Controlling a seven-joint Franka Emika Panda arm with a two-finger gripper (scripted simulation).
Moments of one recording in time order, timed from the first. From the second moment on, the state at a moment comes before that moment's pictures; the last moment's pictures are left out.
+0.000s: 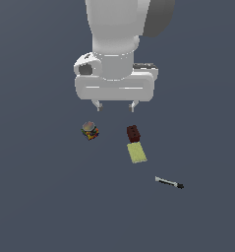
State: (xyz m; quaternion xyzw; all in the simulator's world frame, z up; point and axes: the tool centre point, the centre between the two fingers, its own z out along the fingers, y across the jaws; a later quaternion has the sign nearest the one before) arm 0.019 -0.005 0.337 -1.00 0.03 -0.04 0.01
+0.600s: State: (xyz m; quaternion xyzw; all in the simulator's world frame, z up) arm 0.028 0.010 0.293 -1.00 0.01 -0.03 0.01
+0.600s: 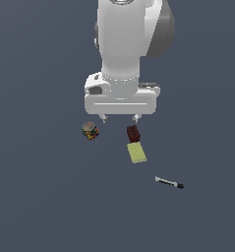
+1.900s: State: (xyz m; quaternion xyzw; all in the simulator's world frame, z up) arm 0.002 0.097 0.065 -0.99 -0.12 0.00 0.00
